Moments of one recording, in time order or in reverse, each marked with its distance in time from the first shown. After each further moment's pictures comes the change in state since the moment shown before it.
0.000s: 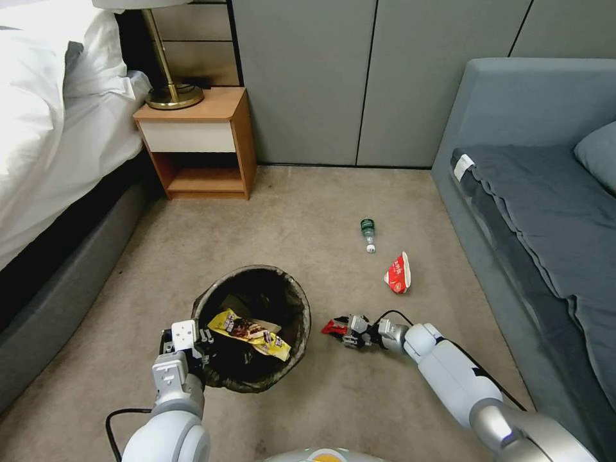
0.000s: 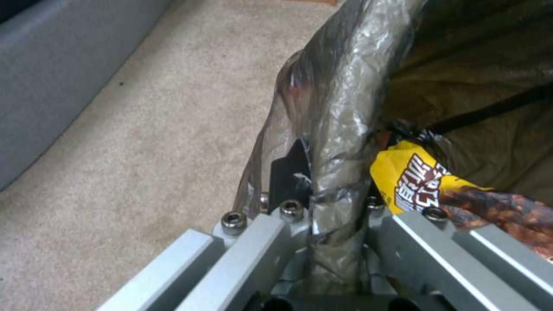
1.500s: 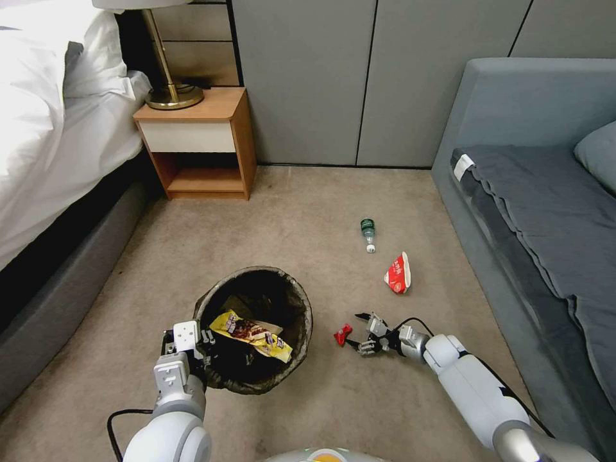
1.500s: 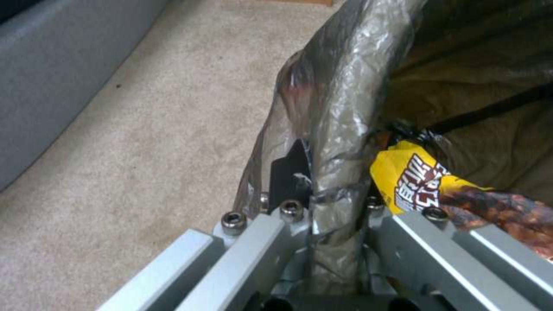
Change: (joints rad) left arm -0.005 0.004 0.006 -0.004 0.002 0.006 0.001; right arm -0.100 -0.068 0.093 0.121 0.061 -0.010 -0.015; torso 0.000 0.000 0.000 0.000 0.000
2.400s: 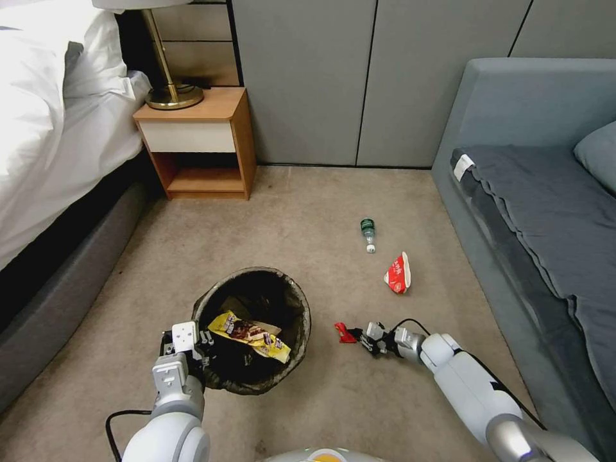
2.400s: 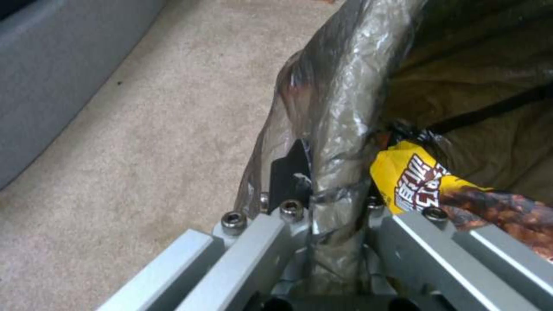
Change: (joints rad) left arm 0.004 0.001 -0.003 0.005 -0.002 -0.002 0.000; right arm -0.018 0.004 0.005 -0.017 -0.060 0.018 -0.001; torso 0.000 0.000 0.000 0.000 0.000
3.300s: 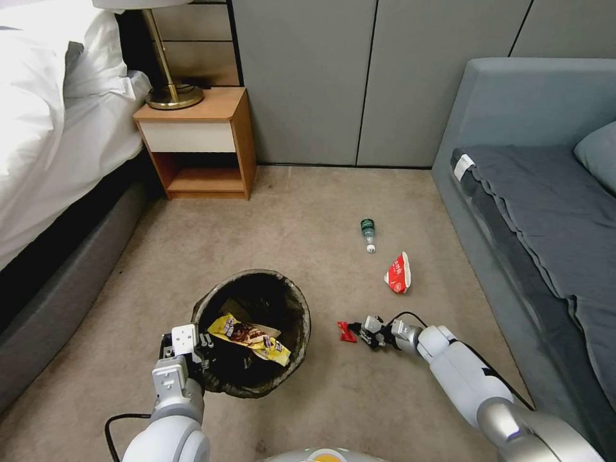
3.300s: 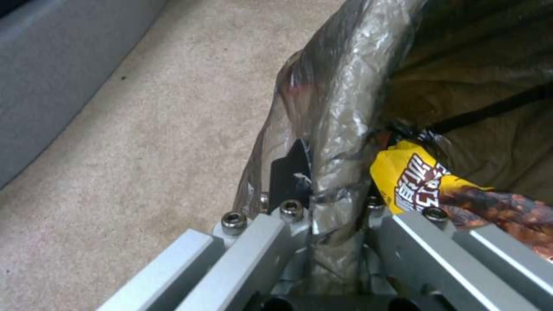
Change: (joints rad) left arm 0.018 -0.002 -0.005 -0.002 0.001 -0.006 -0.002; right arm 0.129 0.054 -0.012 -0.150 -0.067 0.011 0.025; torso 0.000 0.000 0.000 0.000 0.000
